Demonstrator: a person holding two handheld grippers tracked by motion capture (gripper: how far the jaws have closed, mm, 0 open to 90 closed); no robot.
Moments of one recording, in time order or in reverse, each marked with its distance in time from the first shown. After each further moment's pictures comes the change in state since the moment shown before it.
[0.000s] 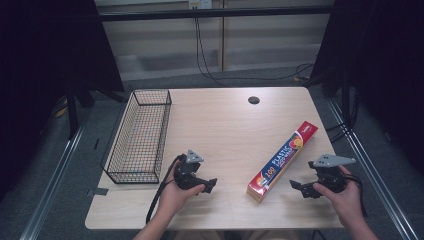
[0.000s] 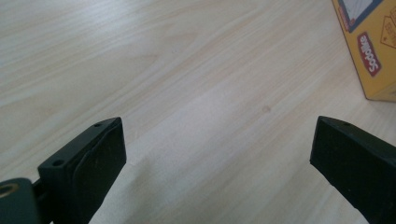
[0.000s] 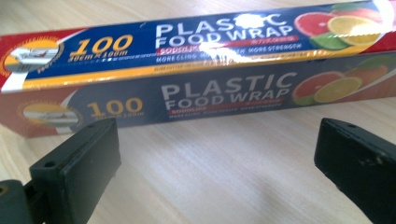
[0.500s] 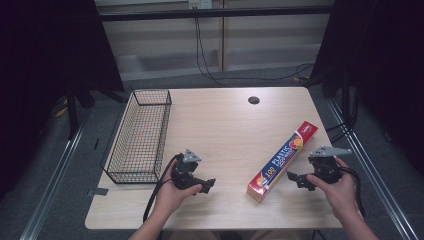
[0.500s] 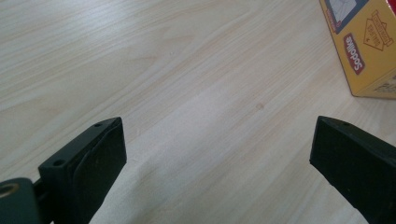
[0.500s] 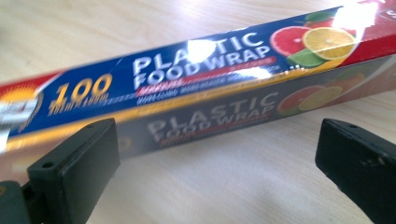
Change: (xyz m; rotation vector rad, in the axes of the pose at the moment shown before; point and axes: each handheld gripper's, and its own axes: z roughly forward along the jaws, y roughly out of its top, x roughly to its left) left arm 0.002 0.000 -0.010 -0.006 0.004 0.008; right arm 0.001 0.025 0.007 0.040 -0.079 0.137
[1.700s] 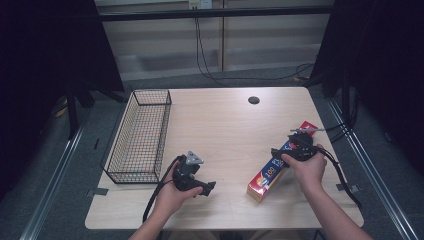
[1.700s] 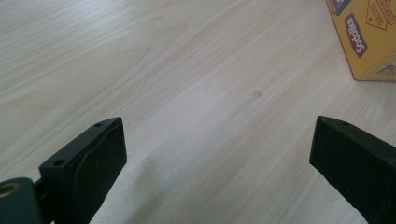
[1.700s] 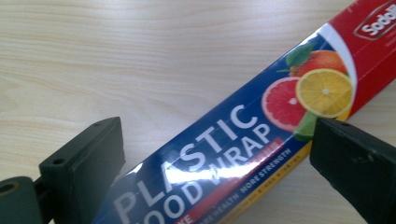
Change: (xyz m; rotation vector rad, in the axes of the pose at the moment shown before) left arm -0.005 -0.001 0.006 0.033 -0.010 0.041; right arm 0.026 0.058 0.046 0.095 -0.255 0.265
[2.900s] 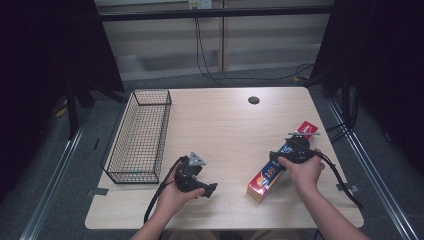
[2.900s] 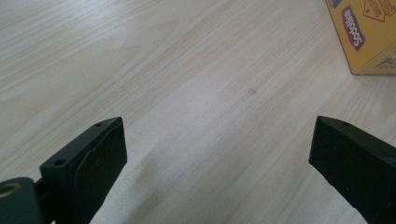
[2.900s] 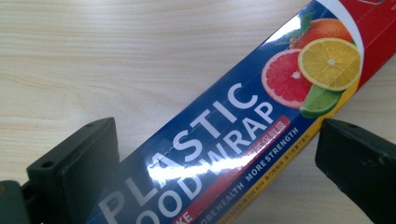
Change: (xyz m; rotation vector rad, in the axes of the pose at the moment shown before) left arm -0.005 0.000 0.003 0.012 -0.001 0.013; right arm 0.005 -0.010 0.010 0.019 -0.064 0.050
